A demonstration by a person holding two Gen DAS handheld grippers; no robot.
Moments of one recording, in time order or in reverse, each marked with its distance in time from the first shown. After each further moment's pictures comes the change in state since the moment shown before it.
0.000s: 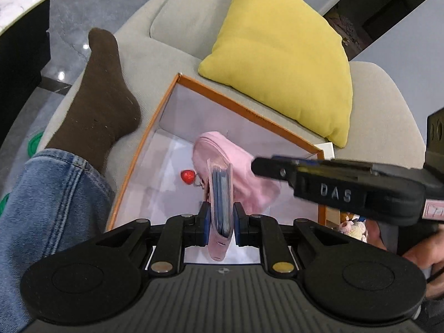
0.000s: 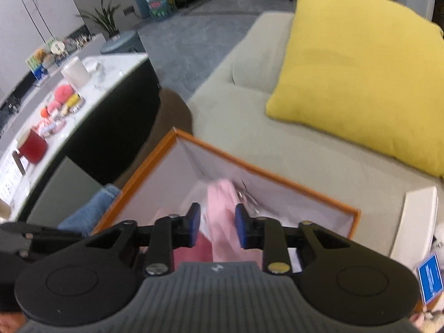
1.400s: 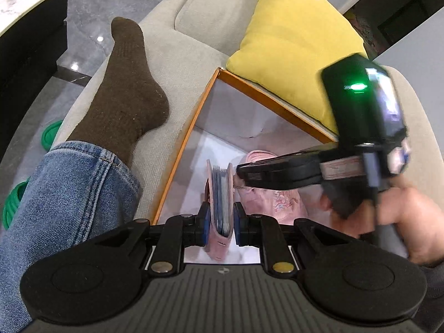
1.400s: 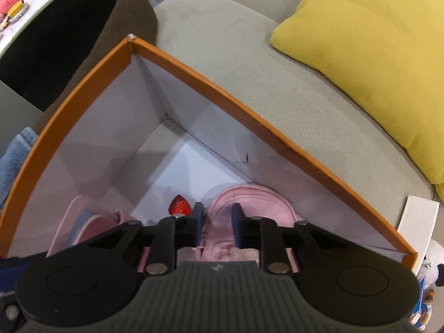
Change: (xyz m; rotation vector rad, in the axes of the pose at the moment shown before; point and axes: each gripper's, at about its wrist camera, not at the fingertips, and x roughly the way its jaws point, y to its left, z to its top) left arm 0.008 0.031 0.006 -0.039 0.019 0.050; right arm 0.108 0.027 0.019 -0.136 0.309 -0.229
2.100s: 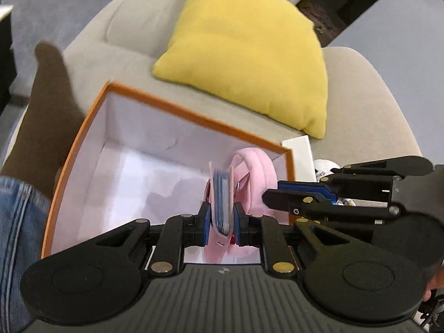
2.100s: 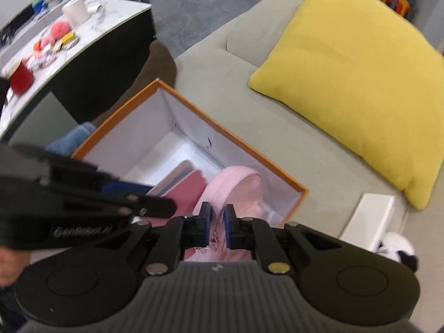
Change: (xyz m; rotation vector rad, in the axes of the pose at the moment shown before) left arm 0.026 -0.070 0.007 0.152 -0.018 -0.122; right arm -0.118 -0.049 -0.083 -0.113 -0.221 0.035
